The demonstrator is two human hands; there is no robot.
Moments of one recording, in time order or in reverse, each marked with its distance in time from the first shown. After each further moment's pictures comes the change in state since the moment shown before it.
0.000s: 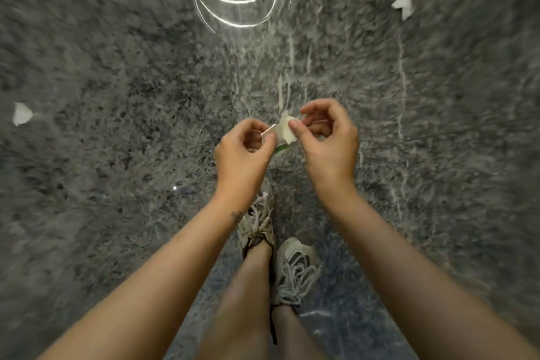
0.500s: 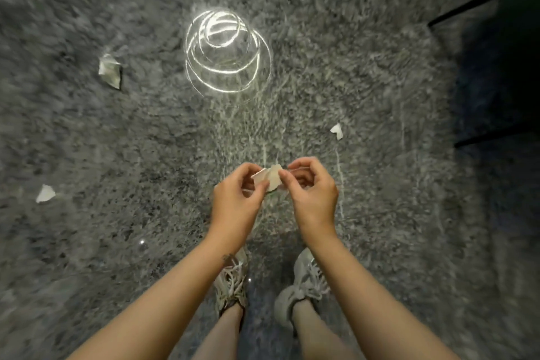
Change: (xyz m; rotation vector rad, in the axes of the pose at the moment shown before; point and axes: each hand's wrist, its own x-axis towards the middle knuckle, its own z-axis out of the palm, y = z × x) left_hand 0.018 0.179 -0.049 -0.025 -0.063 0.122; right_hand 0.056 -0.163 -0.038 -0.070 0.022 -0.083
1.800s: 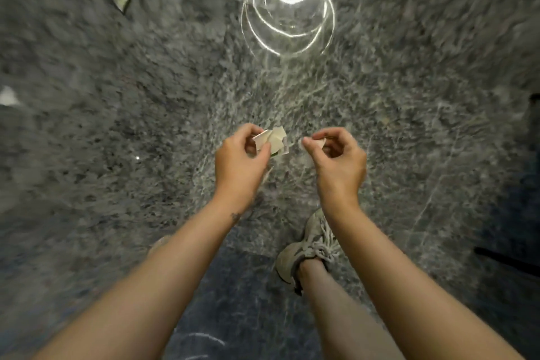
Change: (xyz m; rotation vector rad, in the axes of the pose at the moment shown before) left_hand 0.144 -0.019 0.088 -0.099 0.408 -0.240; right_hand 0.197 0.055 0.007 -0.081 -0.285 0.102
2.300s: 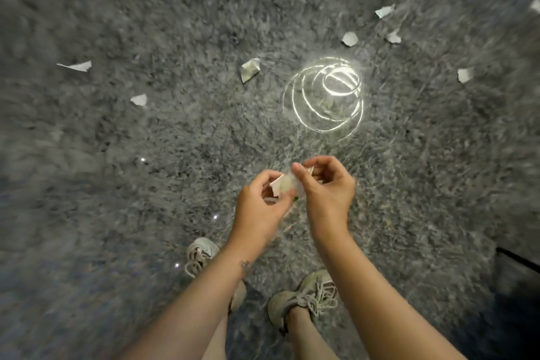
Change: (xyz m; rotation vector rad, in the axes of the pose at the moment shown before) left_hand -0.067 0.077 -0.148 -0.522 0.189 -0.034; right_hand -0.093 -0.191 0.081 0.060 -0.354 -0.159
